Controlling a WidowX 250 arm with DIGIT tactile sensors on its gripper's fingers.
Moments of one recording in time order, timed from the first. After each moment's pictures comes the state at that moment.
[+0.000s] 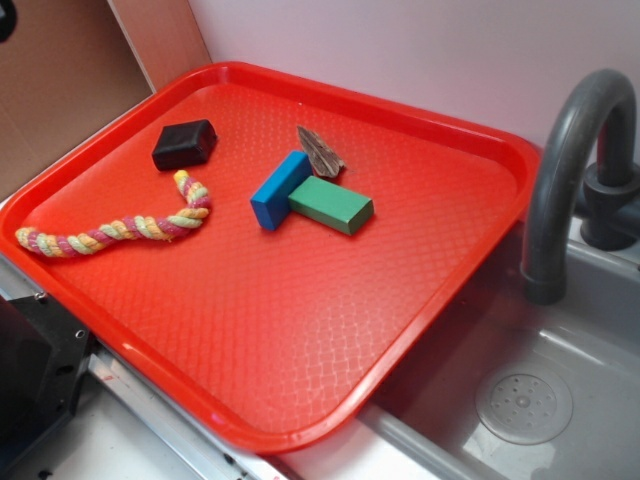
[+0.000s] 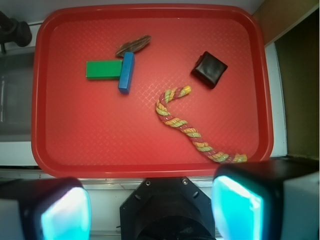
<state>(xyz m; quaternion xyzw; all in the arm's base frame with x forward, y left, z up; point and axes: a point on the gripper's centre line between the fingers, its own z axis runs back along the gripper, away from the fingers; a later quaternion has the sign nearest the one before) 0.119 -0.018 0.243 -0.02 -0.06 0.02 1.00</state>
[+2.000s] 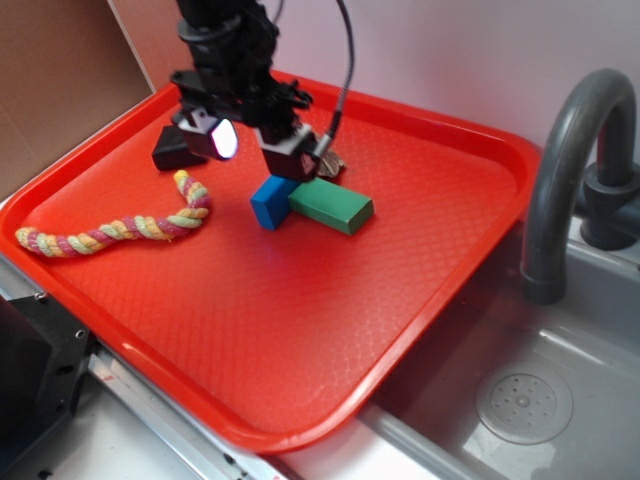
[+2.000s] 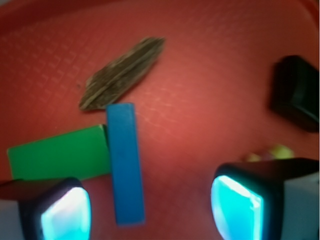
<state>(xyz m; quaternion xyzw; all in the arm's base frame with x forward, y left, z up) 0.253 -0.037 0.081 0.00 -0.04 0.13 0.99</state>
